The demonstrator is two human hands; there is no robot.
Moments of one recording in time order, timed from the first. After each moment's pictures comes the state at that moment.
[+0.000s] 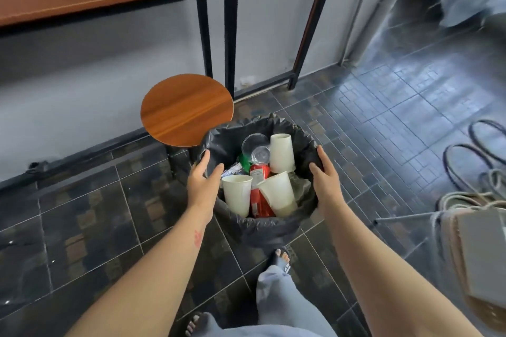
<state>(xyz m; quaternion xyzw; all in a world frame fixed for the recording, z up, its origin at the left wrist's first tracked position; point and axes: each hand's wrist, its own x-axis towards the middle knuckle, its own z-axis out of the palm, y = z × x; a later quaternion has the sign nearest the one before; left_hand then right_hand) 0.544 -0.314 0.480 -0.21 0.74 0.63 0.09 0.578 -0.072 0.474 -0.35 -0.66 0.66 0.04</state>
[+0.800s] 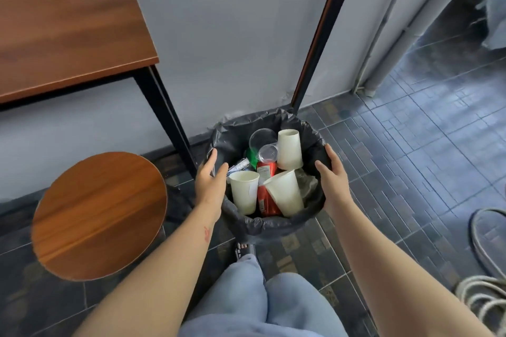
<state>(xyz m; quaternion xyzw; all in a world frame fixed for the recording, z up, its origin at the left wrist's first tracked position) 0.212 -0.068 0.457 -0.27 0.71 0.65 0.07 0.227 0.176 0.441 -0.31 -0.66 0.68 0.02</state>
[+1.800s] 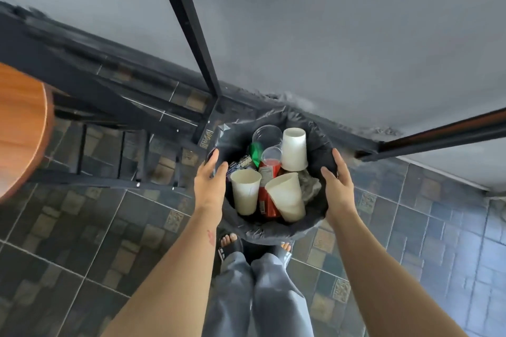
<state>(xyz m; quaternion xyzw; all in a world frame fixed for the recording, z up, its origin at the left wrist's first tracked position) 0.018 0.041 0.228 -0.62 0.51 0.59 -0.07 -0.122 0.227 0.222 -0.19 -0.73 0.58 -0.33</state>
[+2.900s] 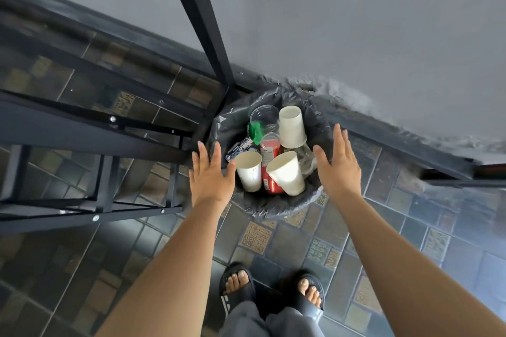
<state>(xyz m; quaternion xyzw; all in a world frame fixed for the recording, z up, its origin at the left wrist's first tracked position) -0.009 -0.053 -0.023 -0.52 0.78 0.29 0.16 -0.192 0.120 -0.020 0.14 -0.92 0.24 -0.28</state>
